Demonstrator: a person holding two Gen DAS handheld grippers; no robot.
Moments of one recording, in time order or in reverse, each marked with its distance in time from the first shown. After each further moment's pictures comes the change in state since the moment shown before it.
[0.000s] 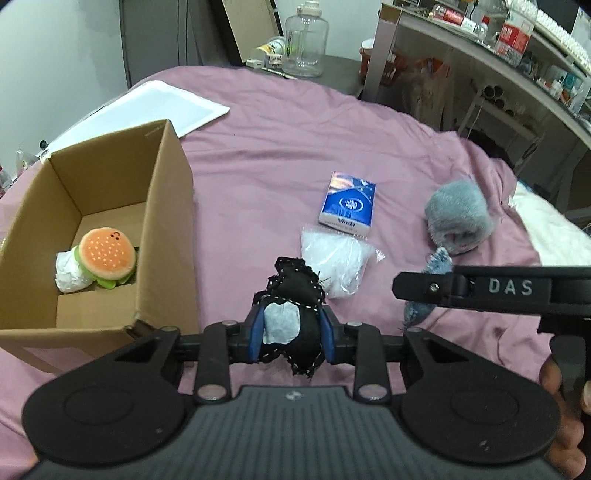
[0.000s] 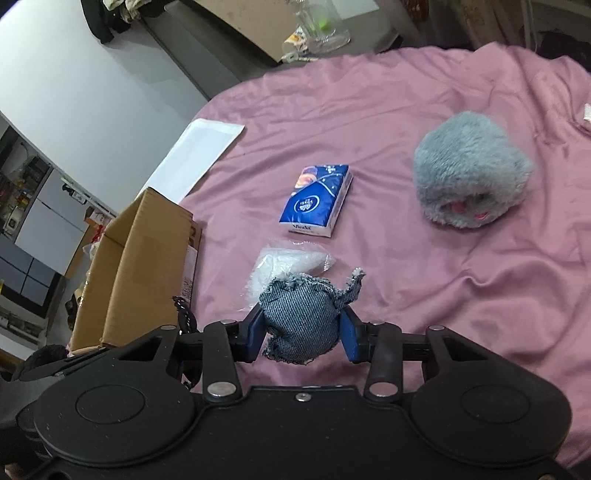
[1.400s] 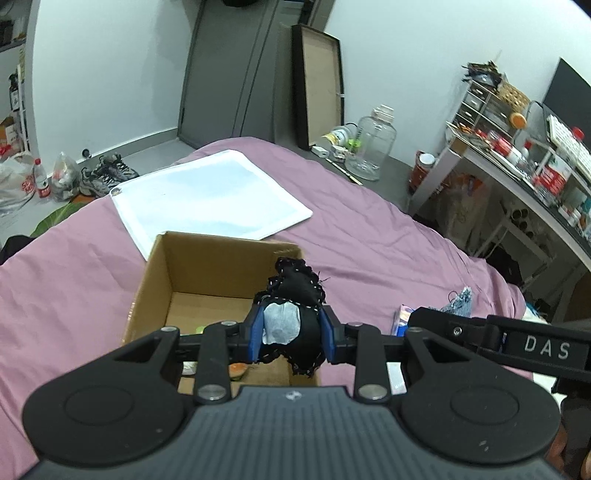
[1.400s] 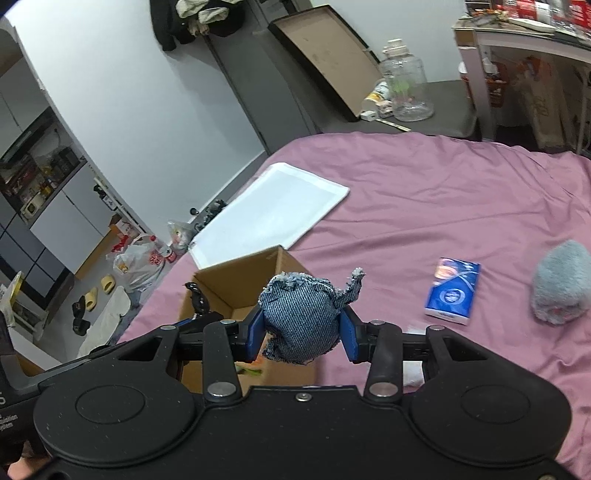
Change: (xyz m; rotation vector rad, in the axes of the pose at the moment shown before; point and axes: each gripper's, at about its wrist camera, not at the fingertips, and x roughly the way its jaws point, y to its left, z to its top) left arm -0.063 0.121 0.051 -0.216 -0.219 -0.007; right arm -0.012 0.154 0.034 -0.161 -0.139 0.032
